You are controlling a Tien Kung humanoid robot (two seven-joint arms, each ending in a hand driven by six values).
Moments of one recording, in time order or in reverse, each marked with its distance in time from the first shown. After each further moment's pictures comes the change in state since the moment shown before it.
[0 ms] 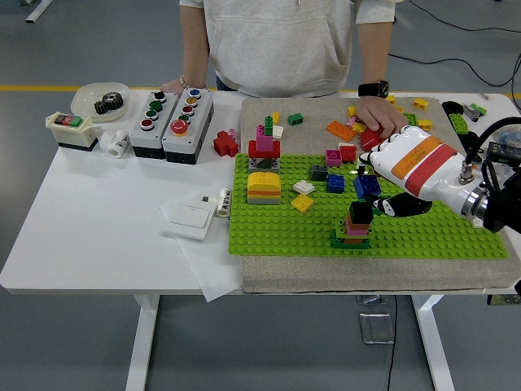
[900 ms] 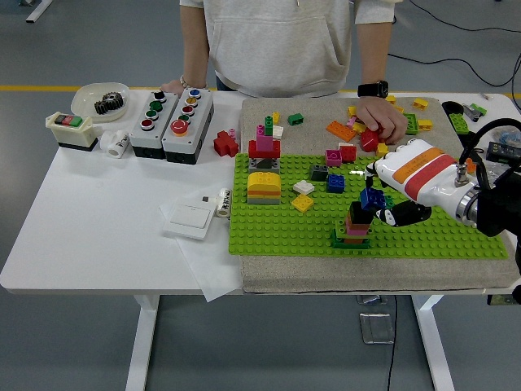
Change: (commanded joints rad) left arm 0.003 0.002 -0.011 0.001 0.024 -0.001 0.008; right arm 0.029 0.005 -0.042 0.033 0.115 0.124 -0.141
